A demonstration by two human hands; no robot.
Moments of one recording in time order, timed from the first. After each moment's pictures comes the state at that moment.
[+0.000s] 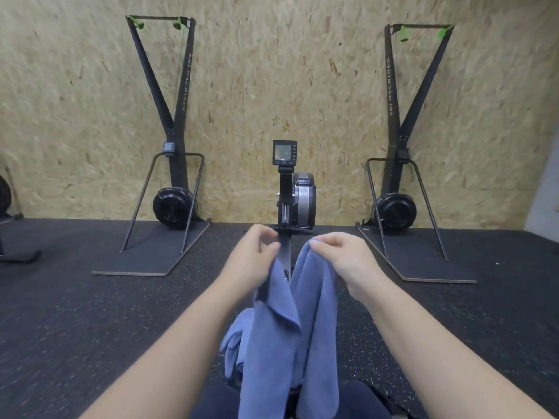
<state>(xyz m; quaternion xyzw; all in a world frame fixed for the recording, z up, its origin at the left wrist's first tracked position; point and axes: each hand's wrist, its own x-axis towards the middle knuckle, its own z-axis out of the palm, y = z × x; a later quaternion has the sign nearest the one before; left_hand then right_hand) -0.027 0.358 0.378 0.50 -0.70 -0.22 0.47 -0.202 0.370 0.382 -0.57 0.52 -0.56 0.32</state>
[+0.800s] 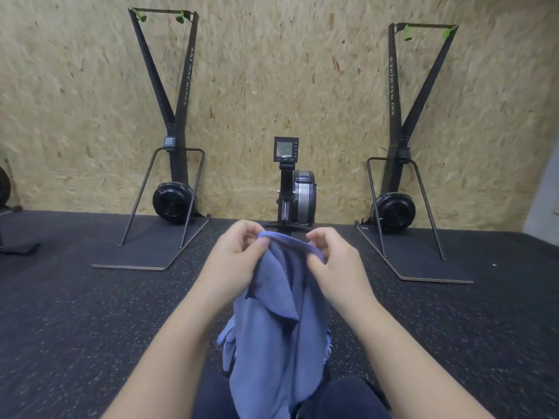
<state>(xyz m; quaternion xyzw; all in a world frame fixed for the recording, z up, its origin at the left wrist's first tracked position) -0.006 0.399 0.380 0.40 -0.64 -0.30 0.58 -0.180 0.403 0.371 -0.69 0.51 -0.51 0.08</state>
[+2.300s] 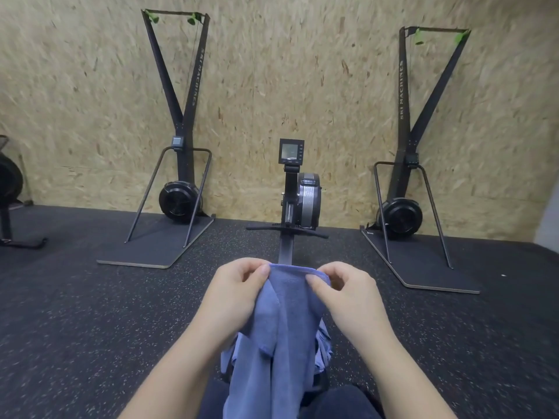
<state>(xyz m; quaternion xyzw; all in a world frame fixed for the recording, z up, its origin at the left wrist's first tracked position) -0.020 0.421 0.356 0.49 -0.58 -0.34 0.56 -0.195 0.434 0.360 -0.64 0.53 -0.52 0.18</state>
